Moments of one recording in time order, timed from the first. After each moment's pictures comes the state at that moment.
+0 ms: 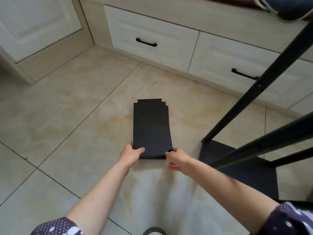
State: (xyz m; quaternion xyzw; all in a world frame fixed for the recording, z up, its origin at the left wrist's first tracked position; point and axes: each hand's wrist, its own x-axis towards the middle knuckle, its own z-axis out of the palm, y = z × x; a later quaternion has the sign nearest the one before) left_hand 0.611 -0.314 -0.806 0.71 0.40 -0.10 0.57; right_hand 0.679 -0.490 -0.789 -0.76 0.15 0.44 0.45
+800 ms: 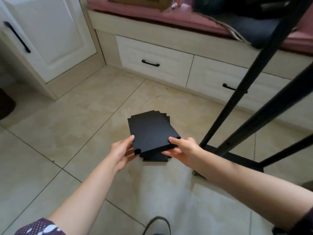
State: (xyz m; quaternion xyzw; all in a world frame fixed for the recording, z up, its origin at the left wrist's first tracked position) left_hand 0.576 -0.284 -0.699 0.47 0.44 0.01 0.76; right_hand 0.656 -0.489 -0.644 -0.57 0.24 0.37 0.69
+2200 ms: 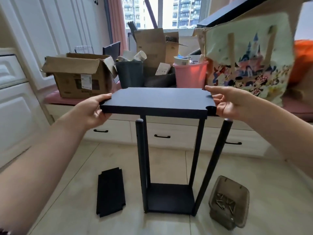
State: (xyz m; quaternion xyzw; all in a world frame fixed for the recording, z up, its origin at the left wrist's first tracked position) left_hand 0.603 -0.457 -0.249 0.50 0.14 -0.01 0.86; right_hand 0.621 -0.821 -0.223 -0.58 0.07 0.13 0.80
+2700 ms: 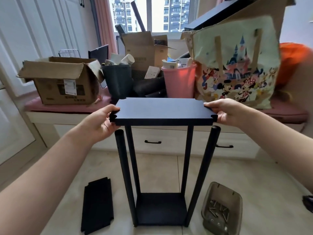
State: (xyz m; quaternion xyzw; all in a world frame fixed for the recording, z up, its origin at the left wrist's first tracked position) left_hand 0.637 -0.524 -0.268 0.47 0.10 -0.07 0.87; right_hand 0.686 -0.878 -0.257 -0.65 0.10 0.06 0.75
